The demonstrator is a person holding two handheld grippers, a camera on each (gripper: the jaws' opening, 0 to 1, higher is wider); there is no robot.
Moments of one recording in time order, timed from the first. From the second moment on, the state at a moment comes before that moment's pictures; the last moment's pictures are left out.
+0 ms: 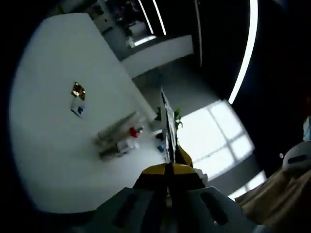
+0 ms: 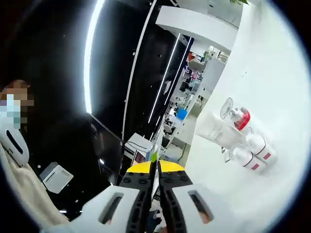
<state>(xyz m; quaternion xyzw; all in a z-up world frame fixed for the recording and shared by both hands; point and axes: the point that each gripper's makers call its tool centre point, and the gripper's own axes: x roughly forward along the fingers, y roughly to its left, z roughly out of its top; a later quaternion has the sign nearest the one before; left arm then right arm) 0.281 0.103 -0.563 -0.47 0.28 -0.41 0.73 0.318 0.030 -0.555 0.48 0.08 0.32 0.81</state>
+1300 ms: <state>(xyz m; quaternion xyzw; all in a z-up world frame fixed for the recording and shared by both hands) 0.318 0.119 -0.617 -0.48 0.33 -0.33 0.74 0.311 0.036 -0.608 0.30 0.18 0.38 0.86</state>
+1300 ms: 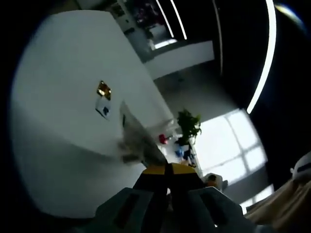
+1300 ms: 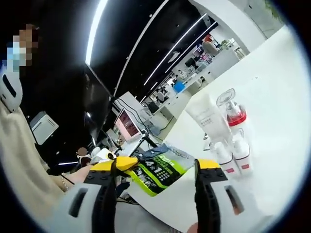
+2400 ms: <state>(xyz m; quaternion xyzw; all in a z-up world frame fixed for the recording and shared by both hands) 0.339 0.102 -0.684 -0.45 0.38 -0.31 0.75 0.310 -0.024 -0.657 0.21 0.24 0.30 0.90</state>
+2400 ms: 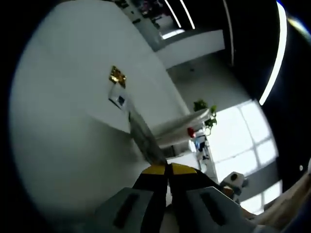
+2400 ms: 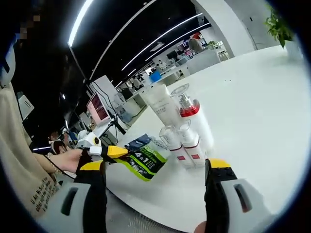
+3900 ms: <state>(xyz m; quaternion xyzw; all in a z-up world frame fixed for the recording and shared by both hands) 0.326 0.133 -0.769 0.01 0.44 -0.35 0.83 0.310 -0.026 -0.666 0.18 0.26 0.29 0.91</state>
